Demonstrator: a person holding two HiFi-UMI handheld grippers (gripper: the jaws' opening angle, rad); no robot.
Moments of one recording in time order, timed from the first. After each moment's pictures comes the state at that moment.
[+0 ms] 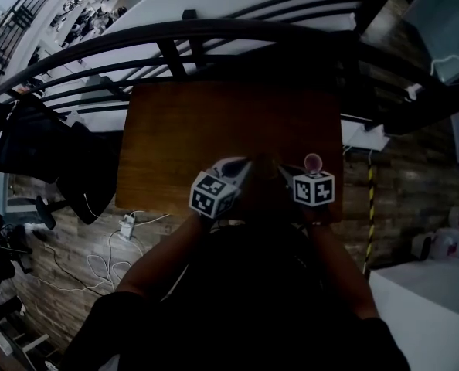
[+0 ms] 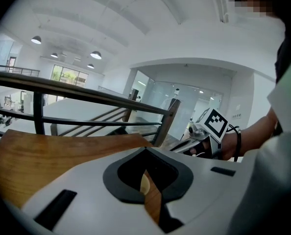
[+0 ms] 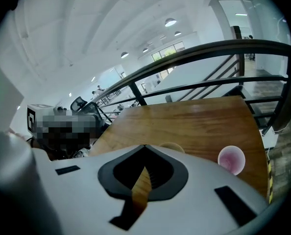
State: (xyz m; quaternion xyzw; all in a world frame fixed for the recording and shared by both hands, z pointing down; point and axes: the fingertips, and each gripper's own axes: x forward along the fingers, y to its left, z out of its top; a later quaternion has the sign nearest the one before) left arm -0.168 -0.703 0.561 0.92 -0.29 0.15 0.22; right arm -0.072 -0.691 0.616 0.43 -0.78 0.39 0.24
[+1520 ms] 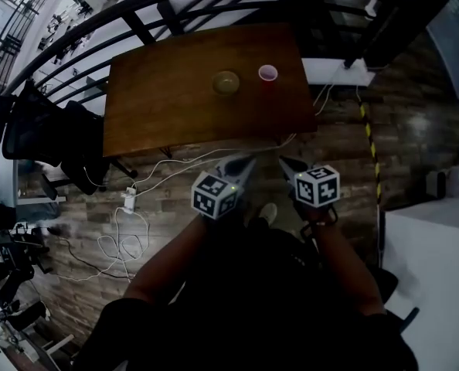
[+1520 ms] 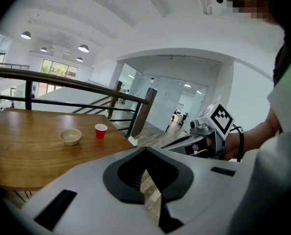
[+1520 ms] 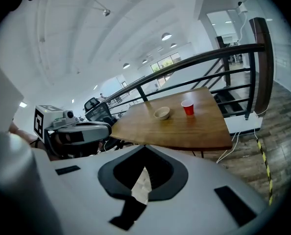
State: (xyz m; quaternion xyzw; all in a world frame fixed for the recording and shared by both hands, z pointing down) left arm -0.043 -0.371 0.555 0.93 -0.24 0.17 0.23; right arm 0.025 -0.356 0.588 0.45 -0.79 0.37 0.19
